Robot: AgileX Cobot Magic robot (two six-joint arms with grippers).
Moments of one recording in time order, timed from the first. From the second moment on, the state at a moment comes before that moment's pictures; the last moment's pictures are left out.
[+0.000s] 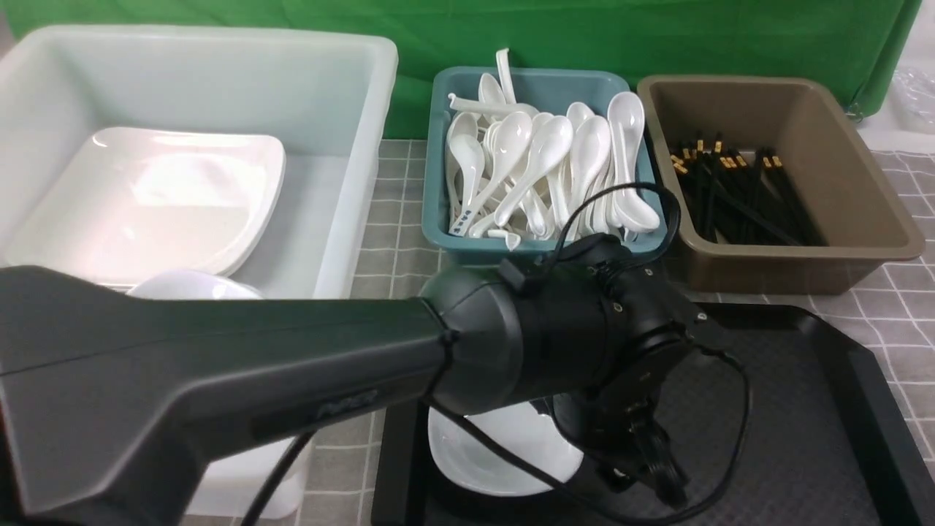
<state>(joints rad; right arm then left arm) 0.90 0.41 -0.82 -0.13 1.11 0.14 -0.99 2.03 -1.50 0.23 0.83 -0.26</state>
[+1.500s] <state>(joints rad) 0.90 0.52 -0.82 -0.13 0.87 0.11 -0.62 1.19 -0.92 0.54 0.88 -0.27</state>
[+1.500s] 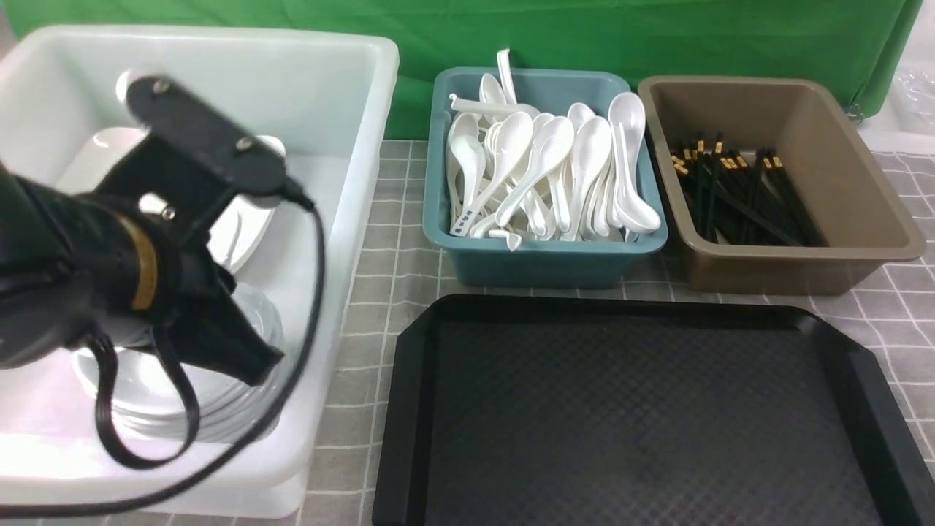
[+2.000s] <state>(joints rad) 0.90 0.52 -0.82 -0.09 0.85 0.14 -0.54 1.31 -0.89 0.43 0.81 -0.10</state>
